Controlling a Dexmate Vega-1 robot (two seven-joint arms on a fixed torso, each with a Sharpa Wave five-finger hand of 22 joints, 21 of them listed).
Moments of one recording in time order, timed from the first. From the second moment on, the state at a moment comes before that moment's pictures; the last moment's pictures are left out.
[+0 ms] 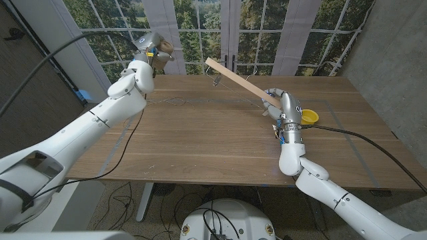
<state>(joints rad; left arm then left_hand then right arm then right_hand) 0.52 0.78 0.57 -1.83 0.41 0.59 0.31 1.15 -0.04 0.43 -0.15 0.20 0.79 0.10 0.37 0.27 0.89 0.04 0.48 0.61 0.97 0.11 0.53 0.46 0.64 0.01 1.11 0.23 -1.05 -0.57 -0.54 -1.70 -0.47 0.00 -0.93 1.28 0.06 0.20 -0.11 0.30 0.91 0.03 0.43 0.22 0.93 0.02 0.49 0.34 0.89 -0.10 0.35 0.59 0.51 -0.05 0.59 0.21</state>
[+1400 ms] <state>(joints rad) 0.45 0.53 0.60 -1.66 0.48 0.32 0.61 1.15 -0.04 0.45 -0.17 0.20 0.81 0.11 0.35 0.28 0.90 0.03 0.43 0.62 0.98 0.12 0.53 0.46 0.63 0.01 1.15 0.23 -1.02 -0.56 -0.62 -1.71 -0.55 0.01 -0.86 1.28 0.06 0.19 -0.11 0.31 0.91 0.04 0.43 0.22 0.94 0.01 0.49 0.34 0.91 -0.11 0.32 0.61 0.50 -0.05 0.64 0.20</state>
